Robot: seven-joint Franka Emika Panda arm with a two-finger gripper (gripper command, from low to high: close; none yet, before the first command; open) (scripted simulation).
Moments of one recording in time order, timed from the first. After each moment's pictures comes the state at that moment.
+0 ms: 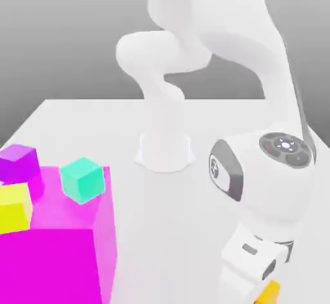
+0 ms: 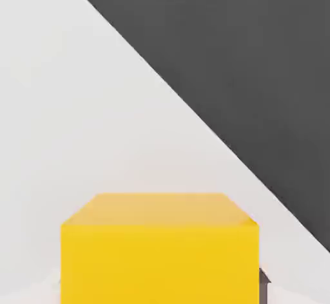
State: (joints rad) arm 0.25 0.50 0.05 -2.29 -0.07 2.78 0.34
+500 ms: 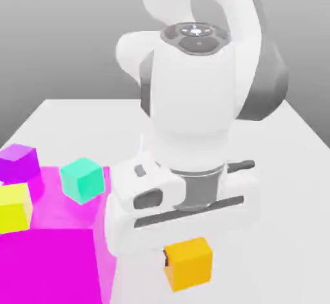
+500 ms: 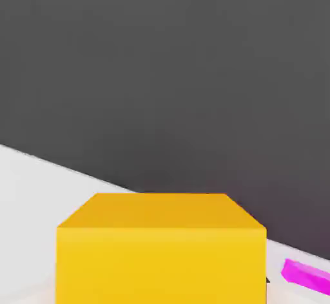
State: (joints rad) arm 0.06 0.16 -0.14 -2.10 0.02 2.26 0.58
